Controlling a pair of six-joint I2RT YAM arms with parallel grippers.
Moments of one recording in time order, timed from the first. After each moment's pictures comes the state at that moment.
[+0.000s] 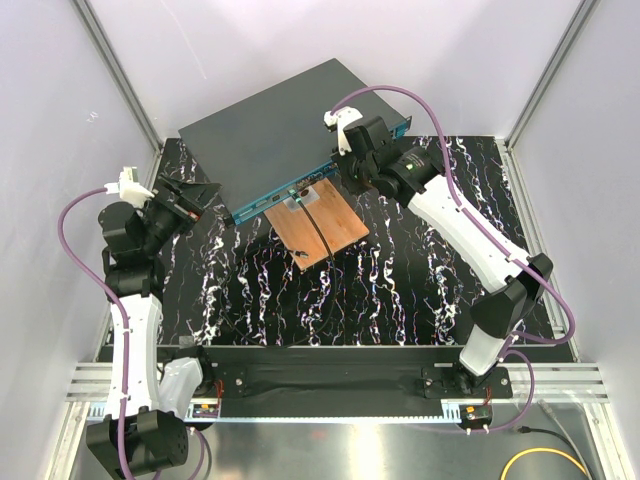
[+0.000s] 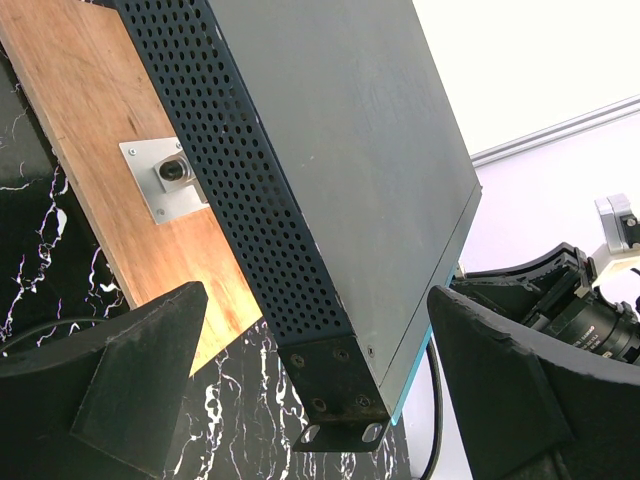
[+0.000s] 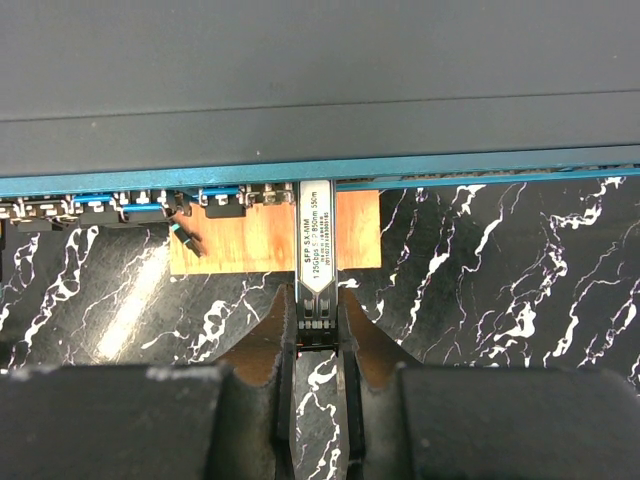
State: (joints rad) left arm 0.23 0.84 0.82 -0.11 0.60 -0.92; right arm 0.71 1.73 1.93 -0.87 0.19 0.05
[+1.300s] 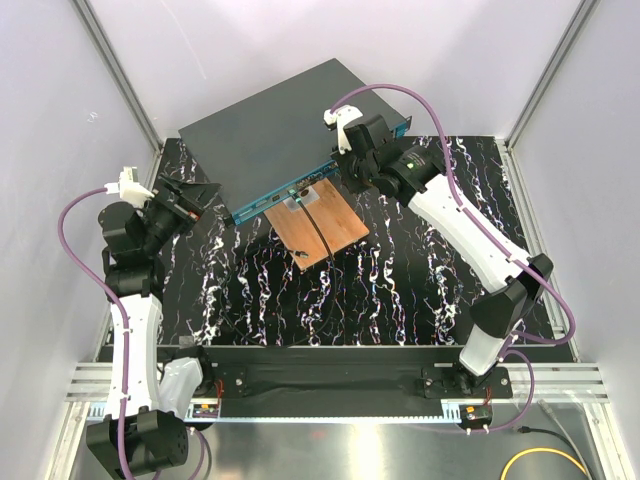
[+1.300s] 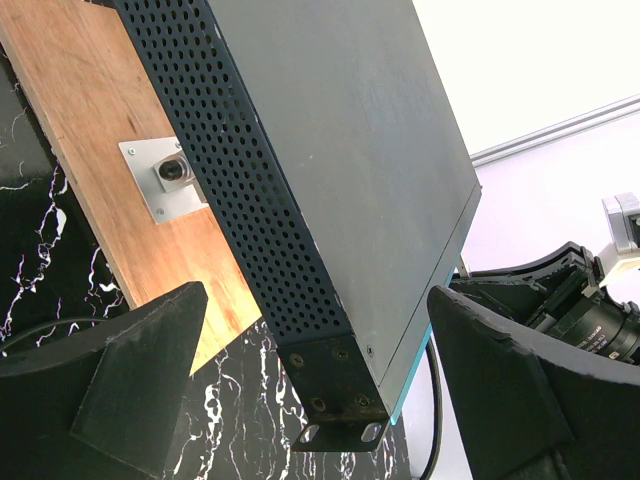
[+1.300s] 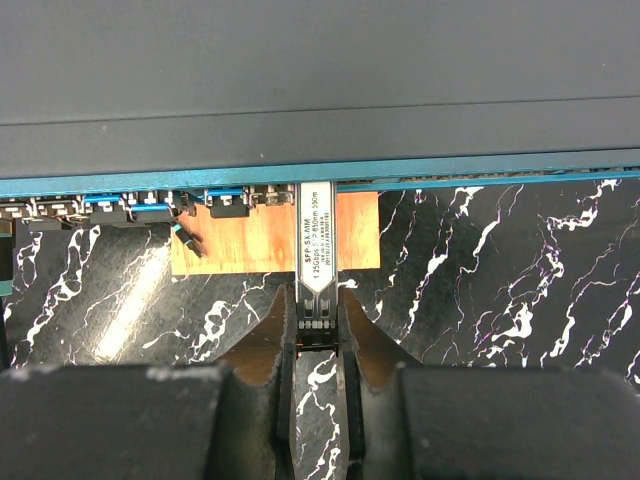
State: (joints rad) left arm 0.23 0.84 0.82 -0.11 0.60 -0.93; right arm 0.71 1.74 1.96 -0.88 0.19 0.05
